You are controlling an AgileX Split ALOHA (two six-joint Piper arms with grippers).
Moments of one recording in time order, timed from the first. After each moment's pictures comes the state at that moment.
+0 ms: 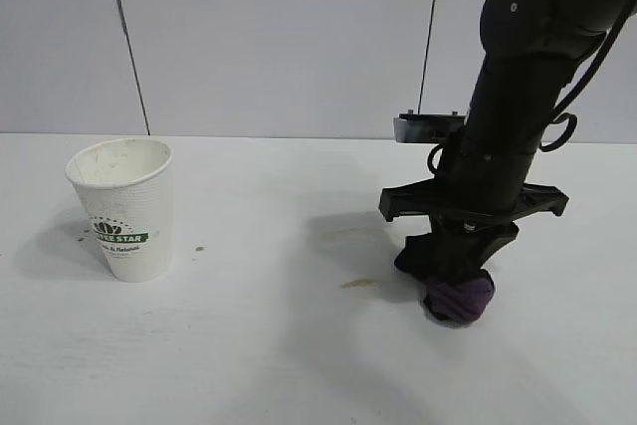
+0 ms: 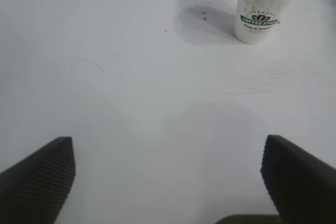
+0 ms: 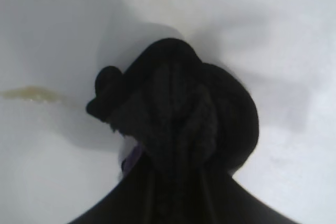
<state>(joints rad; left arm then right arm) -0.05 0.08 -0.48 0.01 1.13 0.05 0.32 2.05 -1.29 0.15 0.80 -0.04</state>
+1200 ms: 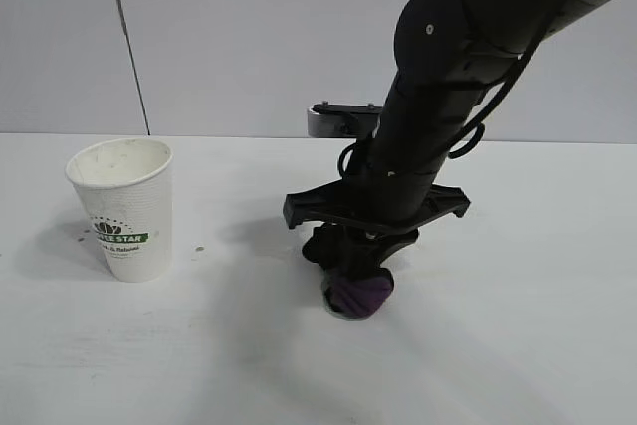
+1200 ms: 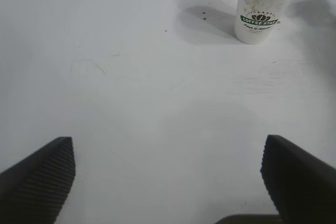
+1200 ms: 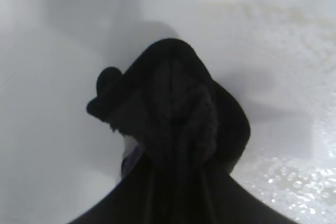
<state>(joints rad) -0.05 0.08 -0.48 0.01 1.13 0.05 0.48 2.06 -1.29 0.09 0.60 0.06</state>
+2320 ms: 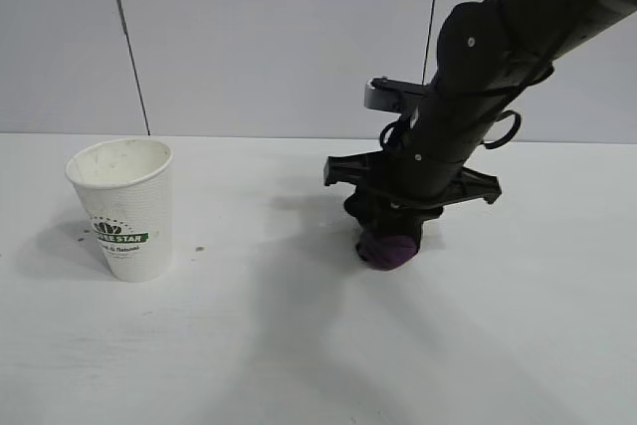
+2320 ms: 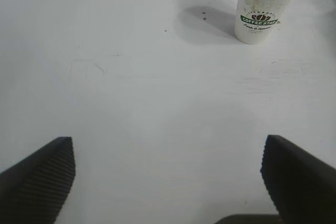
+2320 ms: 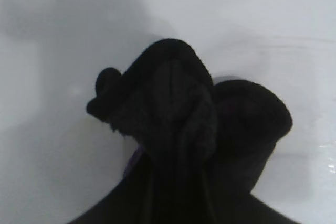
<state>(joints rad) -0.05 0.08 -0.48 0.01 1.13 0.05 0.44 2.11 -1.29 0.03 0.31 0.30</state>
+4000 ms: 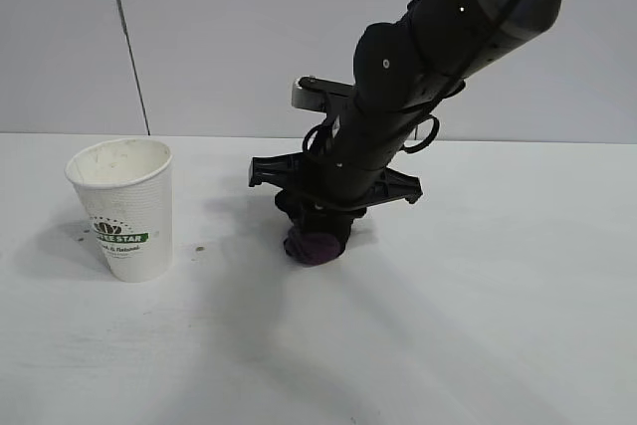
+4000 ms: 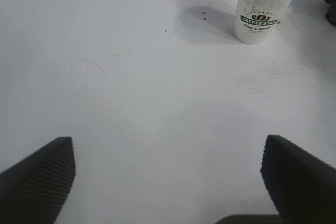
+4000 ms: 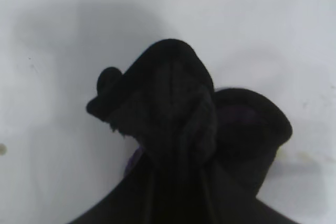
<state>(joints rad) -0.05 0.08 -0.48 0.01 1.13 0.05 0.53 2.19 -1.42 -0.06 0.29 0.40</state>
